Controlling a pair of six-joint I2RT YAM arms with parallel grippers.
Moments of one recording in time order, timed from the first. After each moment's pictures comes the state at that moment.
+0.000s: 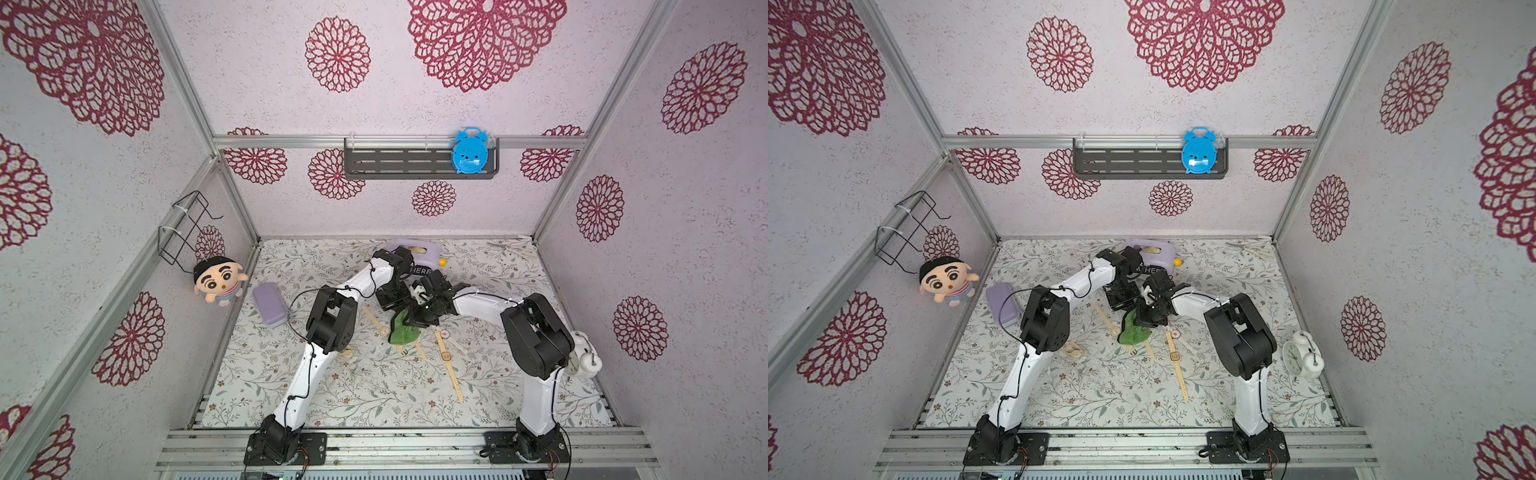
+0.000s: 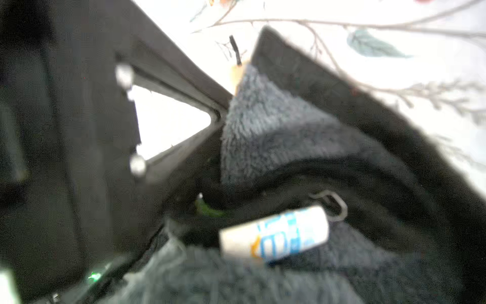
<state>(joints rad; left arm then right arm) -0.57 2.52 2.23 -1.20 0.12 -0.94 0.57 1.94 1.24 -0.43 -0.41 0.51</state>
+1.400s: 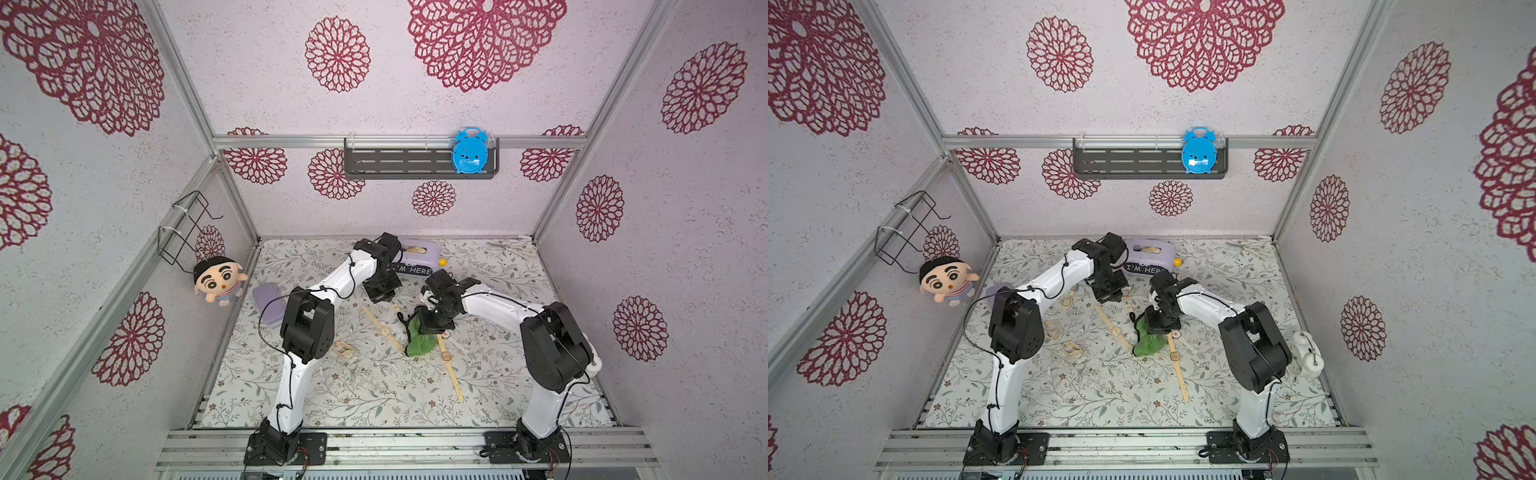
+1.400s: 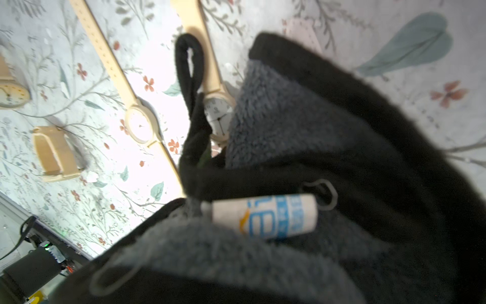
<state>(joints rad) -0.54 2.20 2.03 -1.17 0.15 -0.94 0.57 1.82 1.29 -0.76 -0.31 0.42</state>
